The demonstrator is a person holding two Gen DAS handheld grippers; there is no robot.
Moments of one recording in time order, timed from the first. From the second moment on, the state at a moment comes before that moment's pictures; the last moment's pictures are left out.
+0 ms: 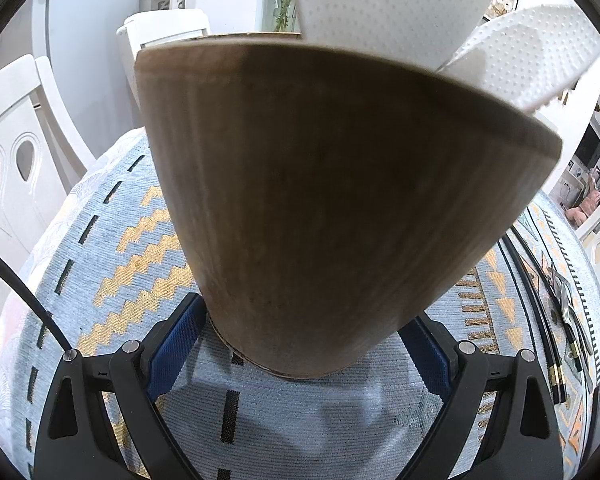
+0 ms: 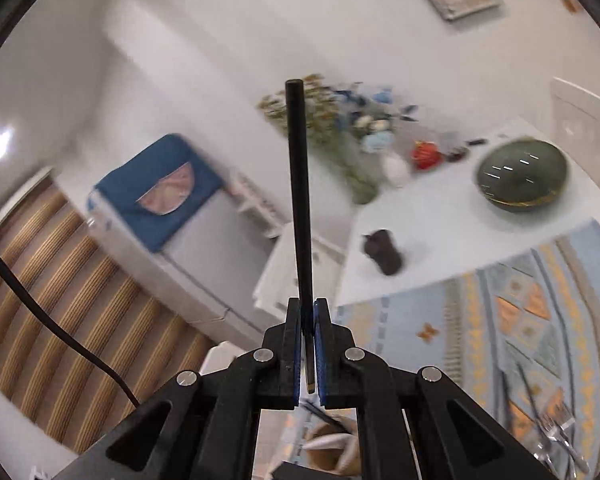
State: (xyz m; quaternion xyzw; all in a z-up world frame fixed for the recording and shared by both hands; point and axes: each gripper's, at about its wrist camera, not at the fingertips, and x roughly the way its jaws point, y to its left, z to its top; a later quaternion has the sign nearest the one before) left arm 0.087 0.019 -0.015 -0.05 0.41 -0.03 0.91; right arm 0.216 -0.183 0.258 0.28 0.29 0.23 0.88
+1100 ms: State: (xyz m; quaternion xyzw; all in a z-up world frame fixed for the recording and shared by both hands) left arm 0.078 0.024 -0.008 -0.06 0.38 -0.04 0.92; right arm 0.227 -0.059 0.178 0.08 0.40 0.25 0.88
